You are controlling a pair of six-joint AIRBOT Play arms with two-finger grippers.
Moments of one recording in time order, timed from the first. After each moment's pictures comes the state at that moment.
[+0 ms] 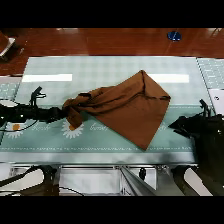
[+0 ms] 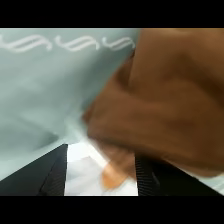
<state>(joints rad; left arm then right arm) 0.31 -1.32 0.66 0.77 -1.06 -0.91 -0.47 -0.96 0.49 -0.99 1.23 1.34</state>
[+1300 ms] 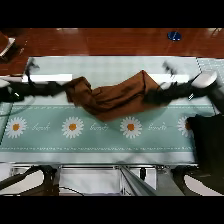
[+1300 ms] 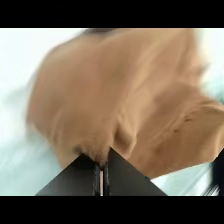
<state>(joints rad) 0.23 -1.27 0.95 0.46 -1.14 -0.90 0.10 -1.20 1.05 -0.83 1.16 1.40</state>
